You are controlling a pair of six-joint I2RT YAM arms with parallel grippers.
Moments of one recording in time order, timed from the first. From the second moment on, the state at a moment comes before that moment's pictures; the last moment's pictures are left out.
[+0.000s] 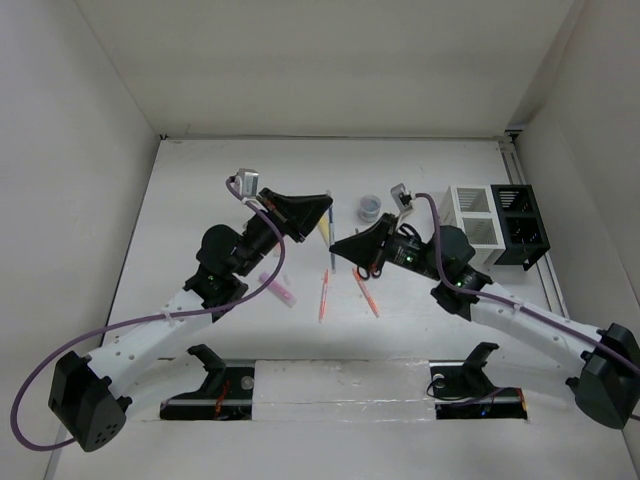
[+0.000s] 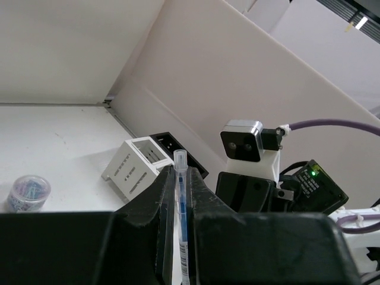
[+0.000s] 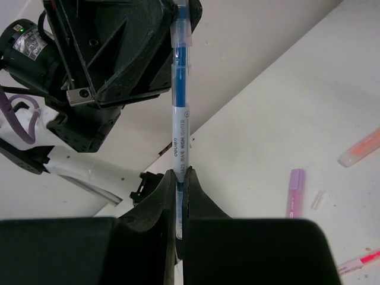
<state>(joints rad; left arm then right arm) -0.71 0.95 0.69 0.58 0.12 -0.71 0.77 1.05 0.66 0.57 -0.40 0.76</state>
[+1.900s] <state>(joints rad) -0.70 0.98 0.72 0.56 0.13 -0.60 0.67 1.10 0.82 0.35 -0.55 0.74</state>
